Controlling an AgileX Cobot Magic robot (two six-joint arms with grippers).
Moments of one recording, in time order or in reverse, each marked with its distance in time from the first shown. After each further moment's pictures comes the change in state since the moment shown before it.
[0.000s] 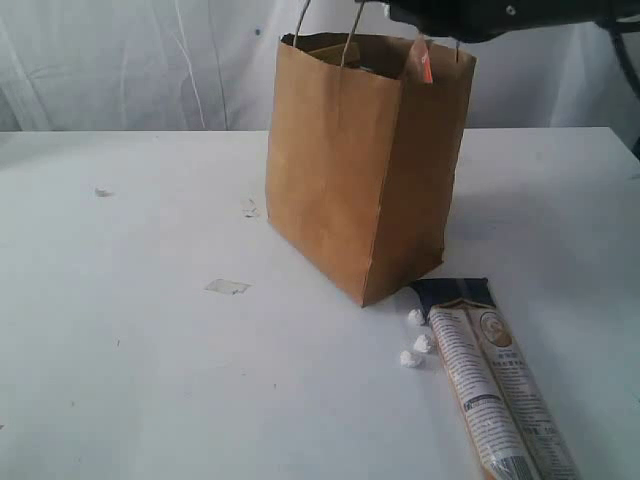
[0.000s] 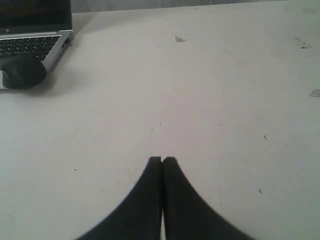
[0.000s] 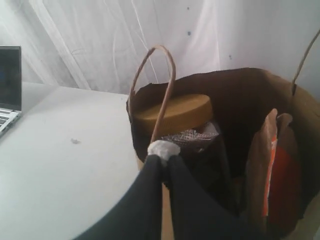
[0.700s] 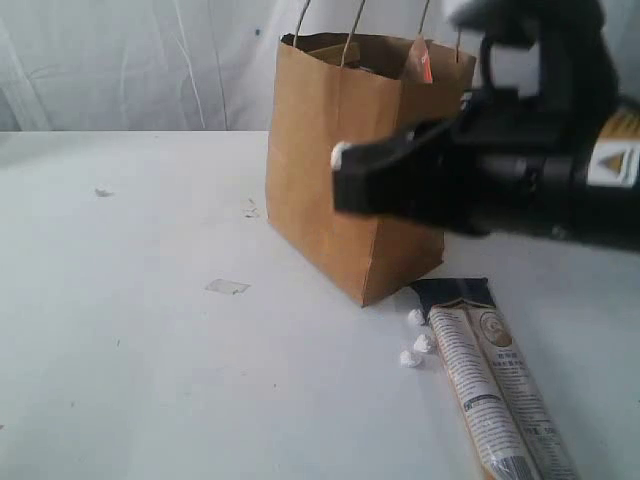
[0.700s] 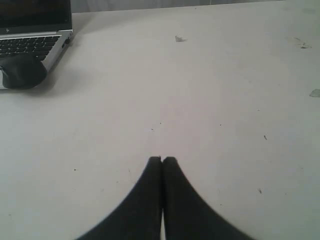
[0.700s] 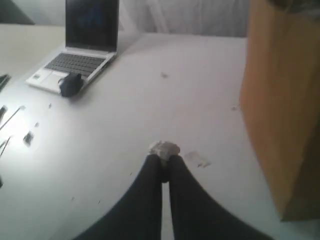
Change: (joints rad) left arm 0.000 0.000 0.000 0.000 0.000 0.000; right arm 0.283 -0.379 0.429 -0.026 -0.068 0.163
